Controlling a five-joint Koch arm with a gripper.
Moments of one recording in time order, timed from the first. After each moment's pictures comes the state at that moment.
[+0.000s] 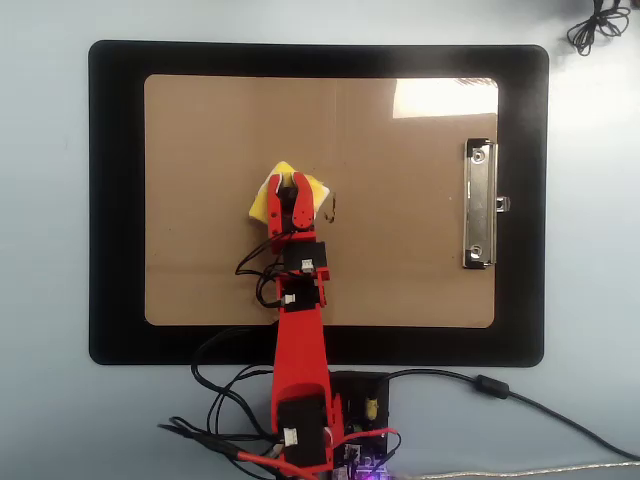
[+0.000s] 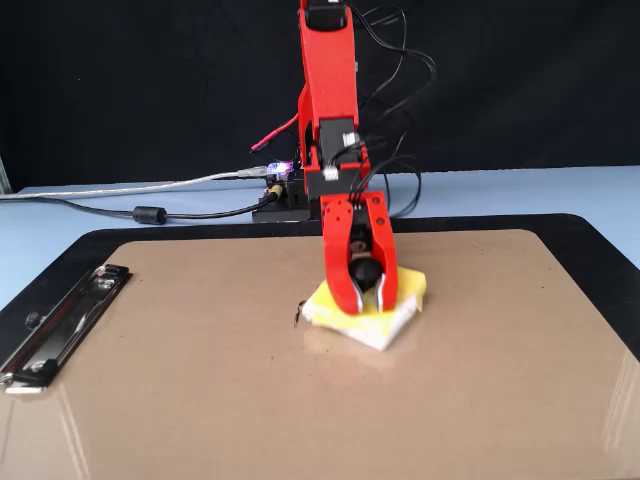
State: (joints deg) arm -9.0 79.0 130.2 -23.4 -90.4
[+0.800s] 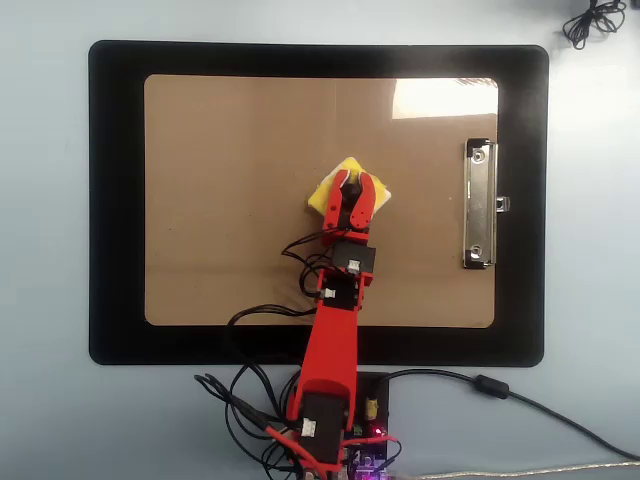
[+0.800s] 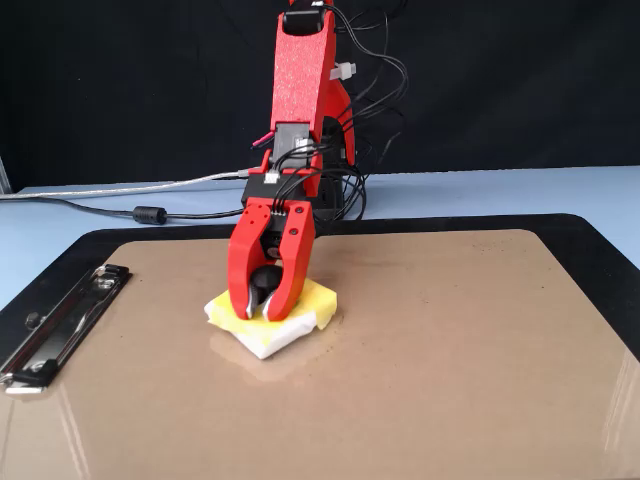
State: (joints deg) arm 7.9 78.2 129.6 -24.3 -85.3
